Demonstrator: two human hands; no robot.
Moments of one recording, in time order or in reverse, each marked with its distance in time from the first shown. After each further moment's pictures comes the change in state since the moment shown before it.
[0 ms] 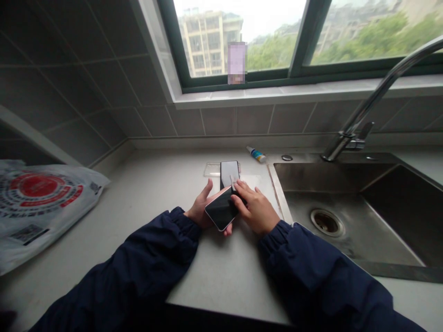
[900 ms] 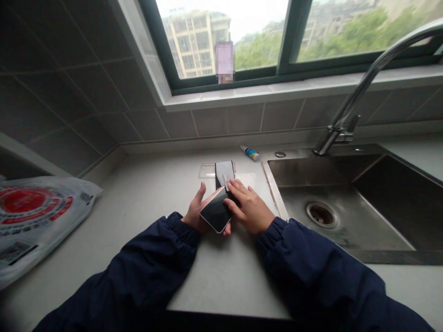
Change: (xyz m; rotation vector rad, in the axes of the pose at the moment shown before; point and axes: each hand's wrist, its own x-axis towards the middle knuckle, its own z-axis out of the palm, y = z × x) left_hand 0.004 -0.006 0.000 -0.061 0.013 0.066; right_hand 0.001 -0.003 -0.004 0.035 -0.031 -0.020
